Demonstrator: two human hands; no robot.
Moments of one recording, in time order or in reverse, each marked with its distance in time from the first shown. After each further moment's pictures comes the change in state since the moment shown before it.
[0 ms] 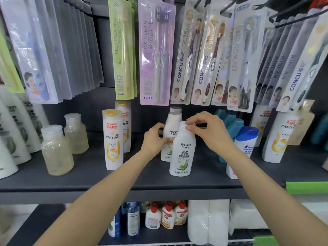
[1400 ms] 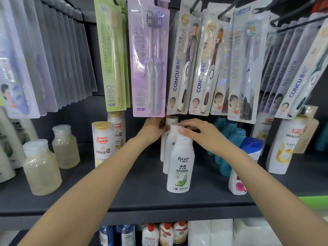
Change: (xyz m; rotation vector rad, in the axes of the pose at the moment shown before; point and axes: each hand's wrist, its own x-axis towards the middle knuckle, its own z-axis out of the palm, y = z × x) left_hand 0.073 0.020 -0.012 0.227 -0.088 0.242; right_hand 0.044 0.025 -0.001 -0.064 -0.251 0.026
